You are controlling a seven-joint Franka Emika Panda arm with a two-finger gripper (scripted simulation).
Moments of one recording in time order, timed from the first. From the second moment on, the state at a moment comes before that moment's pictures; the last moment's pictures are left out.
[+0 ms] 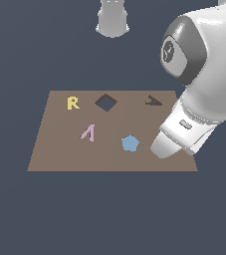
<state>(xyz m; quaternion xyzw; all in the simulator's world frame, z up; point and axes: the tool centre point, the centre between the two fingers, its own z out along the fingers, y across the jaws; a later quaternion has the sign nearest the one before) 0.051 0.175 0.052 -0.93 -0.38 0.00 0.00</state>
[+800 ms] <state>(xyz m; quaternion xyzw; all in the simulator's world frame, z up) 0.050 0.179 0.030 -0.92 -0.39 0.00 0.00</state>
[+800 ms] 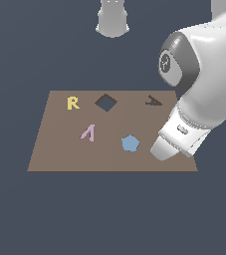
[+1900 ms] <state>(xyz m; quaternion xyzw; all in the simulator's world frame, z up) 0.042 0.179 0.033 -0.92 -0.39 0.00 0.00</state>
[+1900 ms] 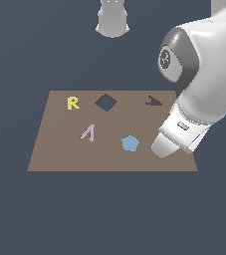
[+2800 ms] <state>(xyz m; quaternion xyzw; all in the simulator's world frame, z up) -0.042 0.171 0.037 -0.88 -0.48 0.00 0.00</state>
